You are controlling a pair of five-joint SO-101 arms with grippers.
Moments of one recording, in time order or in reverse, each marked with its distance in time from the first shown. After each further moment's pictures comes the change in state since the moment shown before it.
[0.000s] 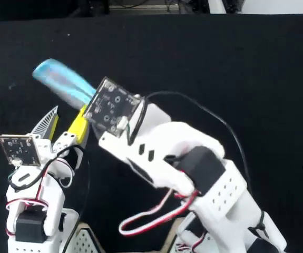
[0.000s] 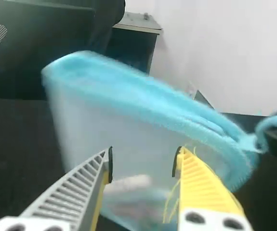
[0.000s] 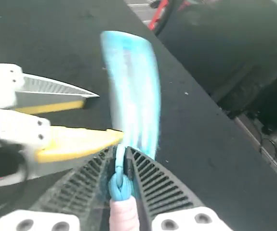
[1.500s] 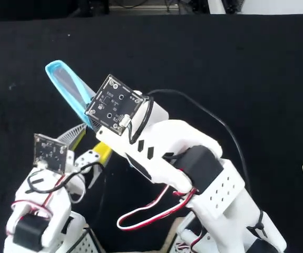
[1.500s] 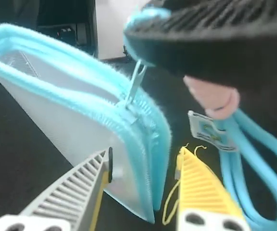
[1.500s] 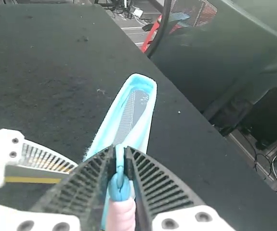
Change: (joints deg) left arm 14.9 -0.1 -4.7 13.2 -7.2; right arm 1.8 0.0 3.1 -7.7 0.0
